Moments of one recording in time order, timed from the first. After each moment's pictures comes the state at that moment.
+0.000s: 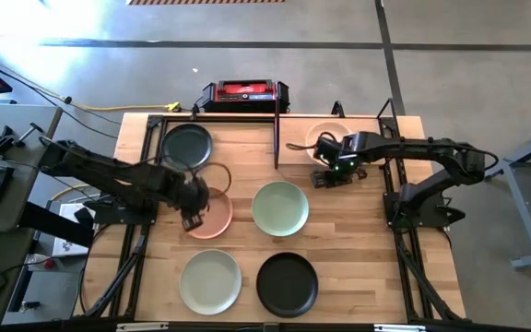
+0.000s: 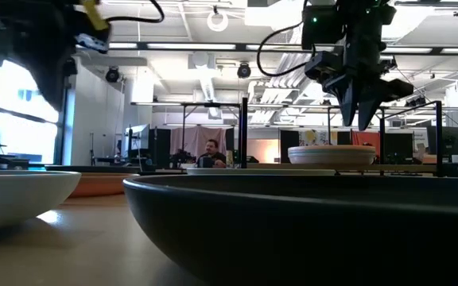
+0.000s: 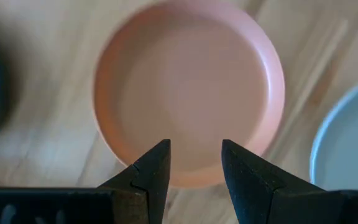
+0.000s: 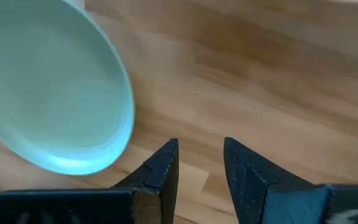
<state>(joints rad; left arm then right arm) -0.21 1.18 0.90 -1.10 -0.13 -0.63 -0.27 1.43 1.06 -1.02 -0.17 1.02</state>
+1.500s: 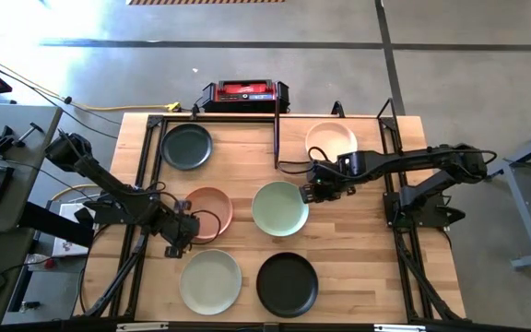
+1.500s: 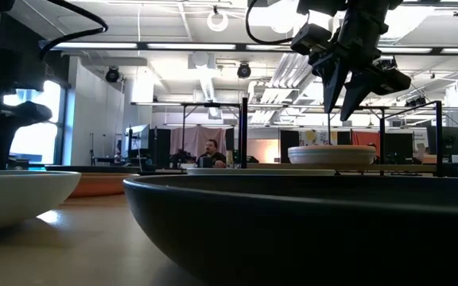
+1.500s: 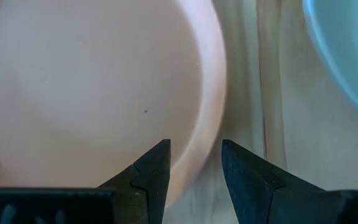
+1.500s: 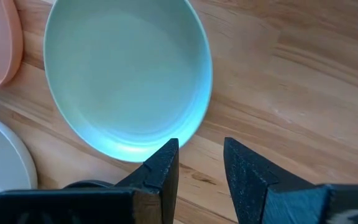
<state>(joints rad) -0.60 1.19 0.50 -0.62 -0.19 -0.47 -0.04 1.43 1.06 -0.83 -0.07 1.25</state>
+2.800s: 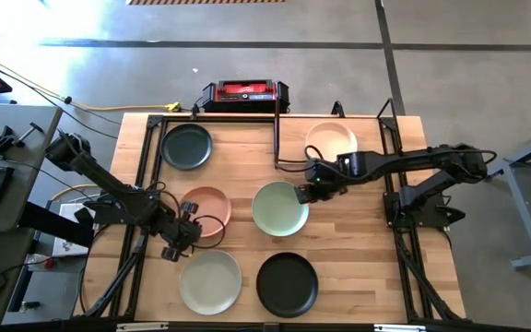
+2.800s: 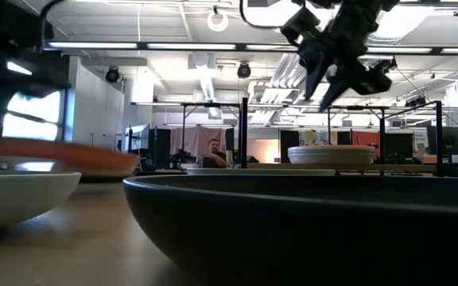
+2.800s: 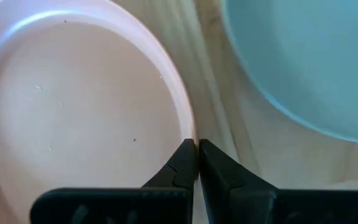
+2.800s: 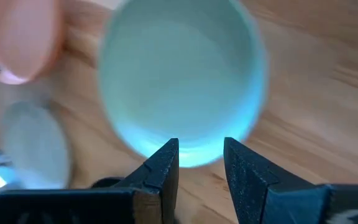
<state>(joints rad) -0.60 1.19 0.65 -0.73 -0.18 -0.25 -0.02 1.43 1.06 -0.69 -0.08 1.19</state>
